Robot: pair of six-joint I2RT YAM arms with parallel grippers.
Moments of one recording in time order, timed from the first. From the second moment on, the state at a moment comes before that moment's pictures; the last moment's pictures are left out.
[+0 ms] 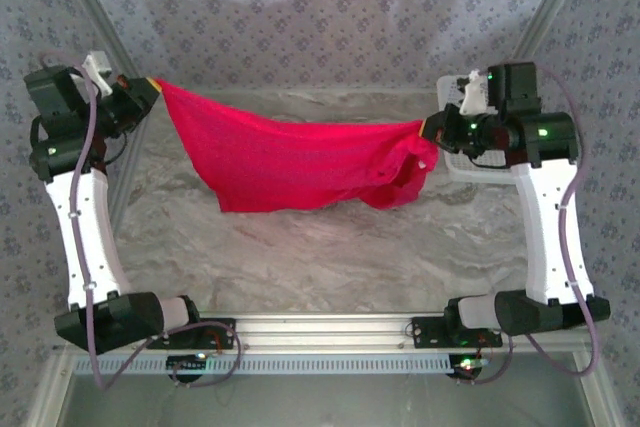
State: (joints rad) left arm 0.31 1.29 1.59 -0.72 0.70 -0.63; right arm 0.11 1.35 1.81 -1.30 -0.48 0.46
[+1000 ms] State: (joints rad) left arm -0.62 1.76 1.22 -0.08 0.29 -0.40; right arm 0.17 1.95 1.68 -0.97 -0.47 0.47
